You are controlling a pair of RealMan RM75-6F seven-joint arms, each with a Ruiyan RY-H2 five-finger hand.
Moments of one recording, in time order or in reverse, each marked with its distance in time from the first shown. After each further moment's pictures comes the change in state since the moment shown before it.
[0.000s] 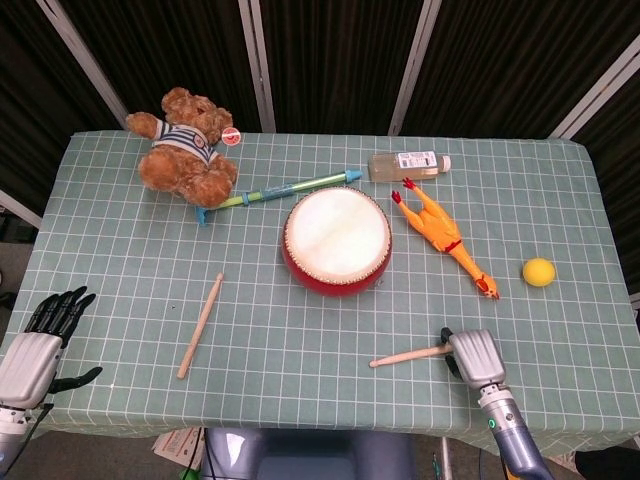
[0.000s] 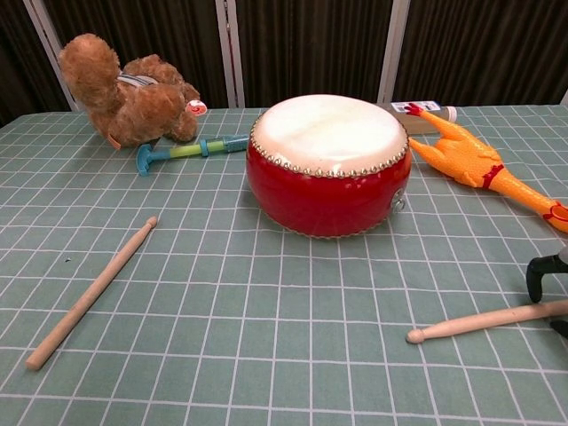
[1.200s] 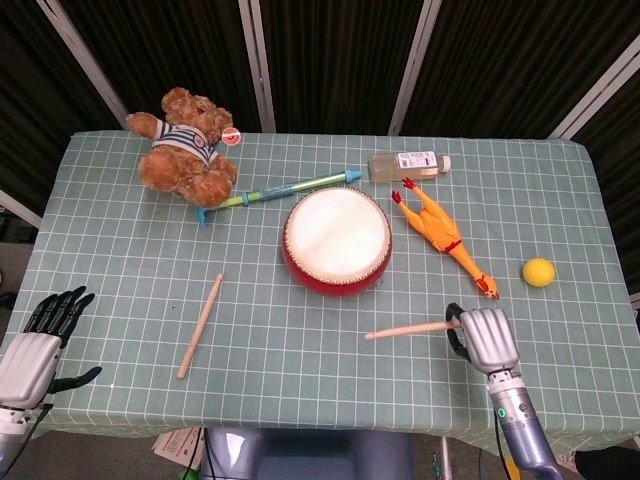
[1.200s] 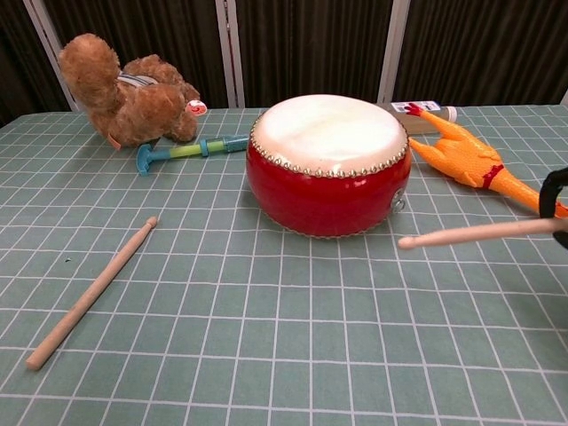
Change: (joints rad) left arm 0.002 0.000 -0.001 -0.002 -0.003 0.003 0.001; right arm 0.013 0.150 0.086 -0.279 0.035 0.112 0.009
